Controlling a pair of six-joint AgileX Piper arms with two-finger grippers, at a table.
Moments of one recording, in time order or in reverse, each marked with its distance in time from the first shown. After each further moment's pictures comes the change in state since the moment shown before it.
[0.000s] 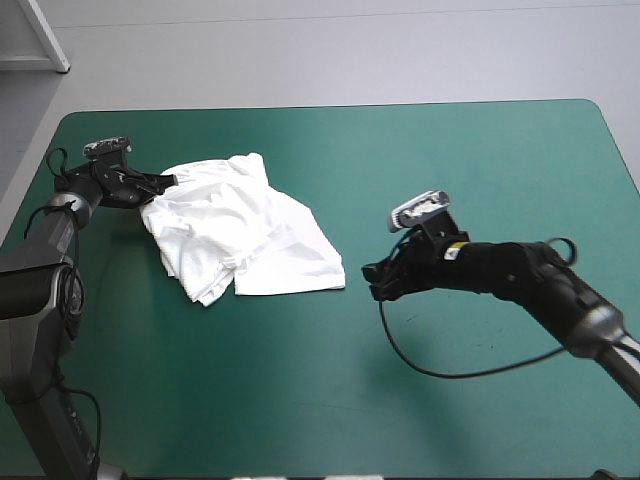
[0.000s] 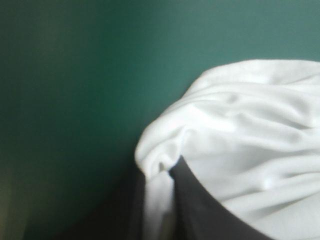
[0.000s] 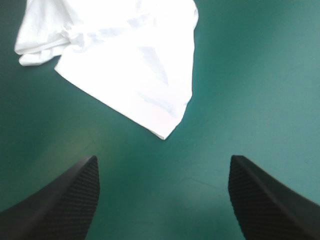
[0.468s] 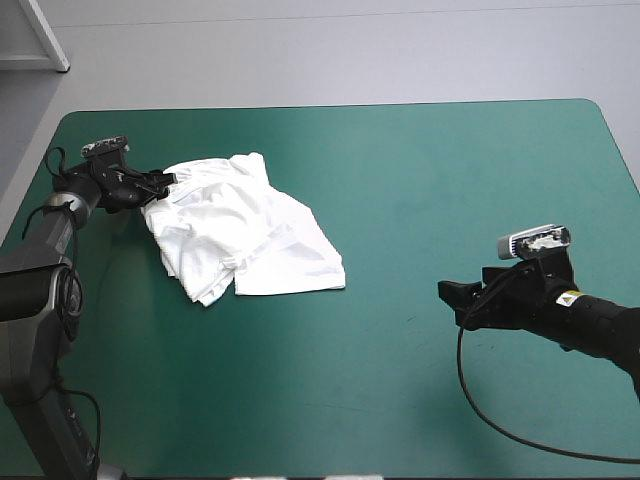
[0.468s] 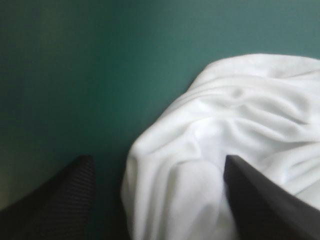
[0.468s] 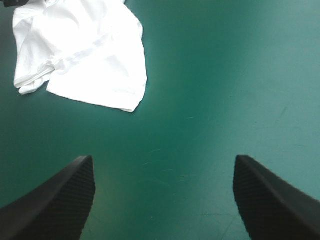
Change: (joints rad) left arm 0.000 -0.009 0.004 -0.008 0.017 -0.036; right arm -0.423 -0.425 0.235 0.226 0.226 -0.144
